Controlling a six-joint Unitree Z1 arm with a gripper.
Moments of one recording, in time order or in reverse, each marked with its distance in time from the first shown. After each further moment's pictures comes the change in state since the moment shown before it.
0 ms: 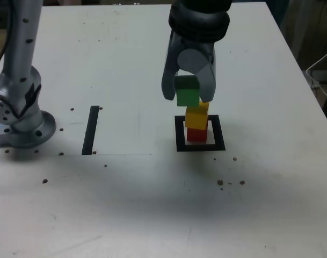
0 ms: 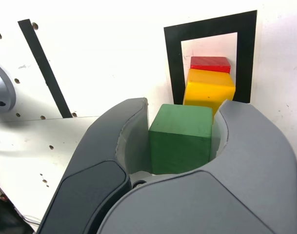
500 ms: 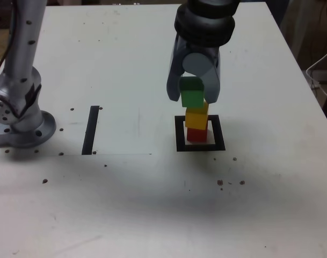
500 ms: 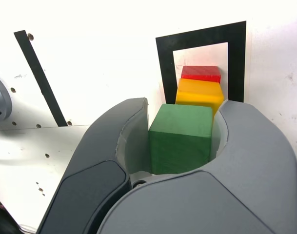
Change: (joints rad) arm 0.000 0.029 -0.011 -0.010 0.032 0.003
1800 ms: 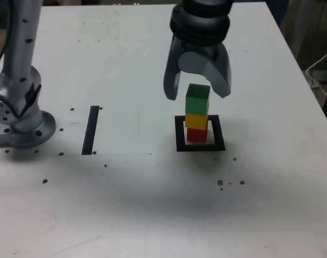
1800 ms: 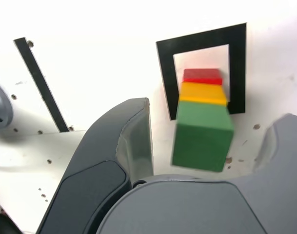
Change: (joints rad) arm 0.004 -0.048 0.067 -0.037 -0.006 0.027
